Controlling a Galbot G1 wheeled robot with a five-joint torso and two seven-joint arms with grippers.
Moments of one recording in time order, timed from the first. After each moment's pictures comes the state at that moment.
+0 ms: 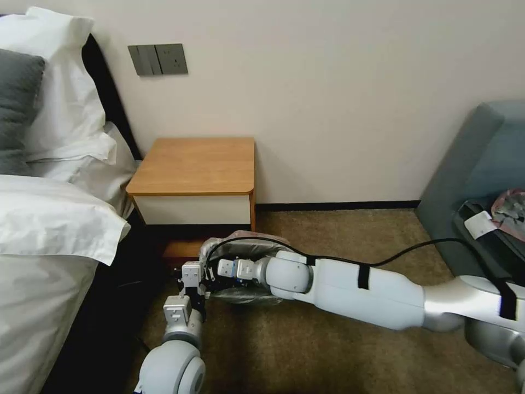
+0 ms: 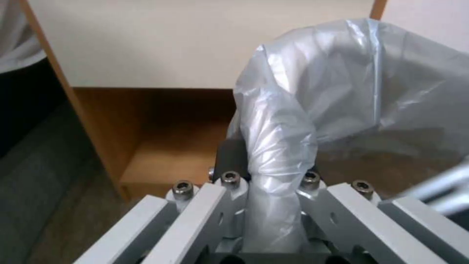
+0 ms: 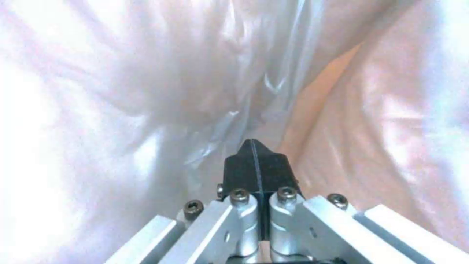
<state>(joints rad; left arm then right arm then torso) 1.54 -1.37 -0.33 -2.14 -0.19 0.31 -0.32 -0.26 1.07 -0.92 1.71 0.31 -0.54 -0.16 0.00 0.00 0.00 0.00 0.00</state>
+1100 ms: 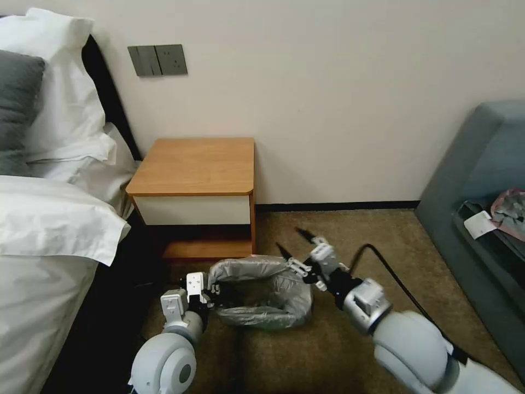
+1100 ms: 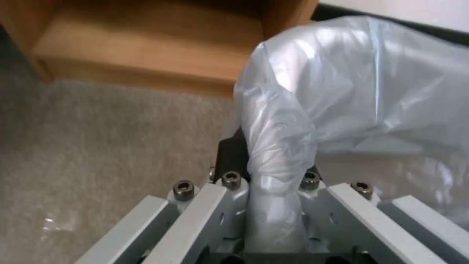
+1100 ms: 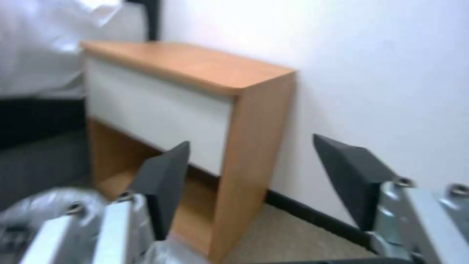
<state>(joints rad) 1.50 -1.32 -0.34 -2.13 -0.58 0.60 -0.37 -1.42 0.98 0.17 2.24 0.20 -0.16 0.11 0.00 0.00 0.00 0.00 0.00</state>
